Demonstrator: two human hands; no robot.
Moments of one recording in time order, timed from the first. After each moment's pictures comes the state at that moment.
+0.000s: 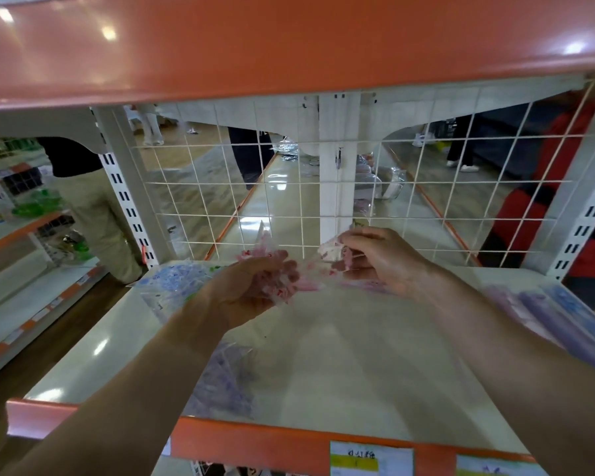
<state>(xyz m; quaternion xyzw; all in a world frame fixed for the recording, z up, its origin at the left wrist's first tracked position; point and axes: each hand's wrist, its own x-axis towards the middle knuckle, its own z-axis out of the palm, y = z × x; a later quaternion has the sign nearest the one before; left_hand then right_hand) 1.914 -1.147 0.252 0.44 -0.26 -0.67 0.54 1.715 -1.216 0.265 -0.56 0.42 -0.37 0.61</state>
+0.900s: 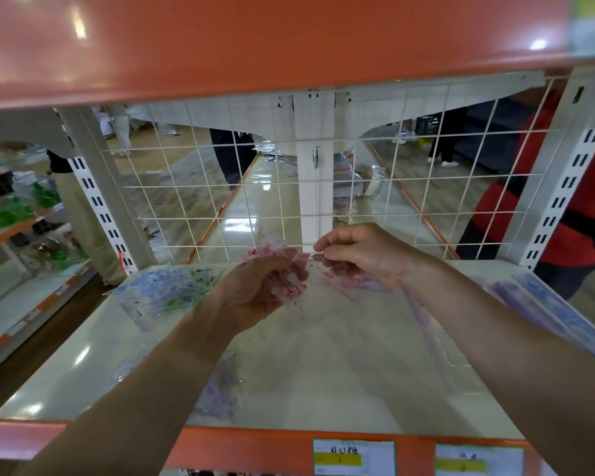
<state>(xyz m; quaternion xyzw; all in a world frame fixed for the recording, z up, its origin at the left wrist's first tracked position) 1.880 -1.156 0.248 0.45 -0.28 -0.65 0.54 1.700 -1.220 0.268 -0.69 0.40 -0.29 0.53</state>
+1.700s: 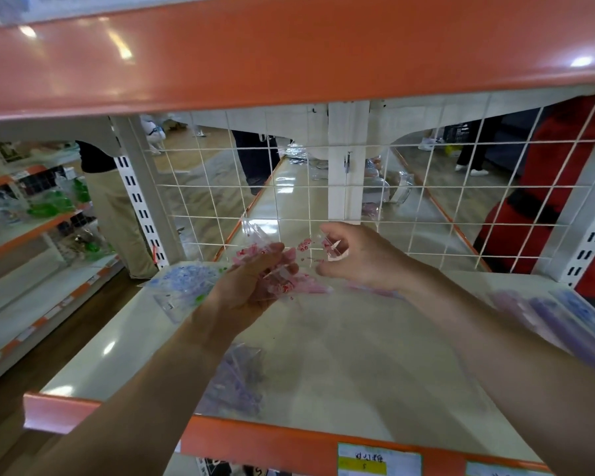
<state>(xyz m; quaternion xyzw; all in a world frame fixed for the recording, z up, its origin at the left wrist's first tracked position) 1.915 -1.144 0.249 0.42 -0.27 -0.60 0.63 1.738 -1.221 0.265 -0.84 0.40 -0.25 0.27</state>
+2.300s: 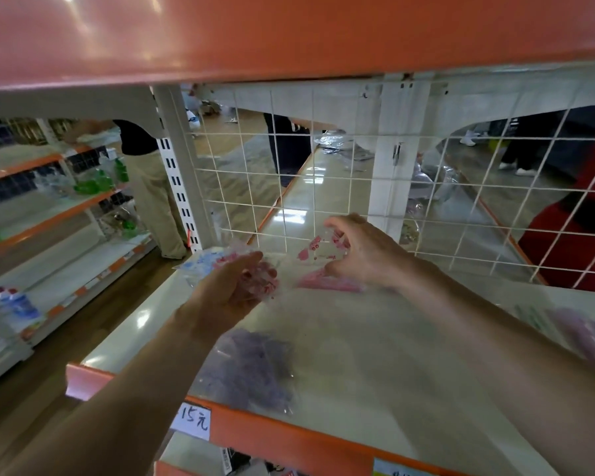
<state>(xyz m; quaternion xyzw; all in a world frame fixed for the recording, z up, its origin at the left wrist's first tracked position) 1.974 -1.124 0.237 0.46 -0.19 -0.58 0.64 1.789 -1.237 0.255 -0.88 0.39 -0.19 0.17</state>
